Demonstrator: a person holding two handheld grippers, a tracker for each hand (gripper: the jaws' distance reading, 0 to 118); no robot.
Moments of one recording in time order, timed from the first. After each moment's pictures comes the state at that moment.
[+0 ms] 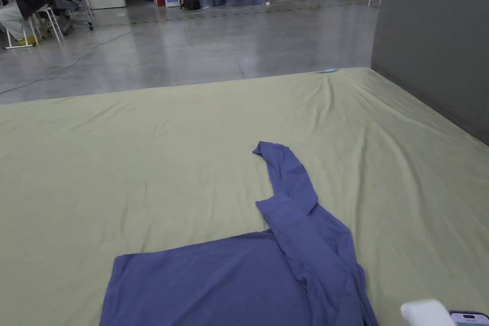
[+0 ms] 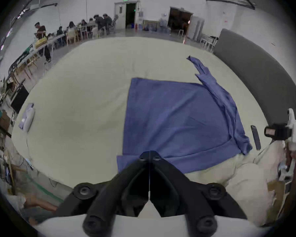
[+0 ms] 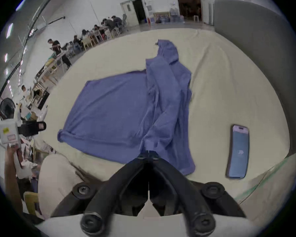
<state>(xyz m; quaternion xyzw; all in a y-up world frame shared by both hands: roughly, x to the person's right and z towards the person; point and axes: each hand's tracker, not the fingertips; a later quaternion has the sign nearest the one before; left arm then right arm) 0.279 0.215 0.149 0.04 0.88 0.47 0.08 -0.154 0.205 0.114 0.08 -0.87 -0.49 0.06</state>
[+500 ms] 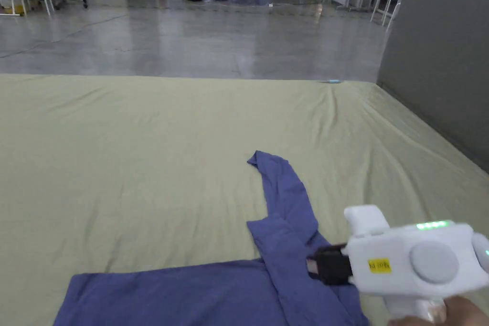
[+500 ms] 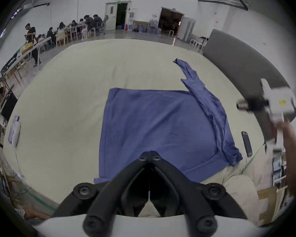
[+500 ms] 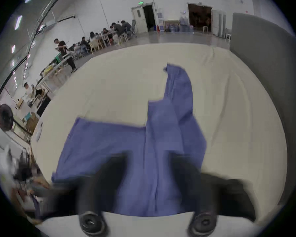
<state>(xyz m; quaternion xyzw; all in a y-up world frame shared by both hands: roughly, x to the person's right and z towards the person) 0.249 0.235 0.212 0.04 0.88 0.45 0.12 -0.169 0.247 0.373 0.05 -0.89 -0.45 0.09</state>
